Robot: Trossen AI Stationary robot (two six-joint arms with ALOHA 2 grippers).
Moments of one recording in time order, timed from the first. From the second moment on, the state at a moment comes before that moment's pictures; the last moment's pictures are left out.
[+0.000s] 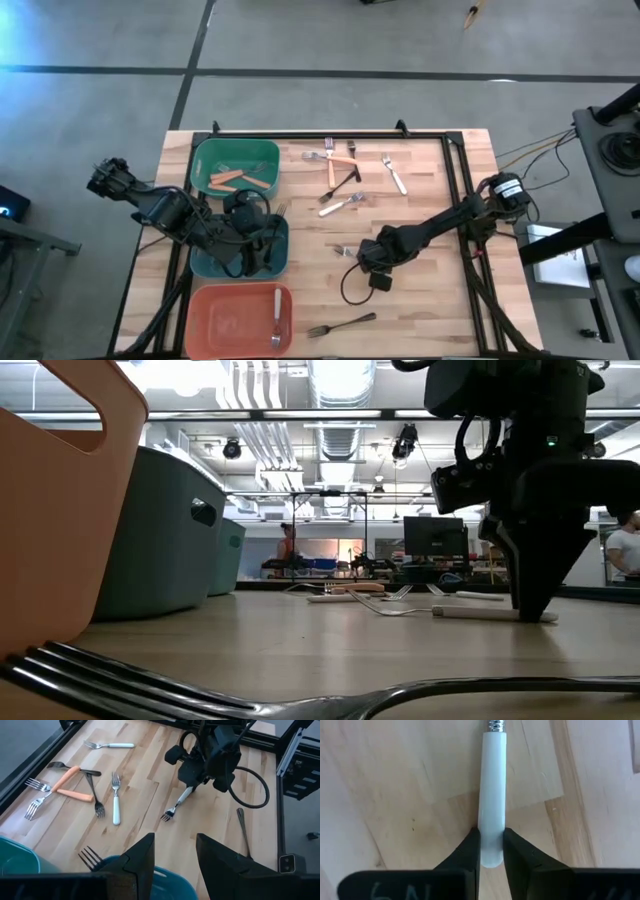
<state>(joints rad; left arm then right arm) -0.51 1.34 1.52 -1.04 -0.54 -0.67 0.32 1.92 1.00 -0.63 0.02 0.63</state>
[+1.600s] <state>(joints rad) -0.52 1.34 1.49 -1.03 -0.54 -0.74 0.31 1.82 1.04 -0.44 -0.13 0.73</state>
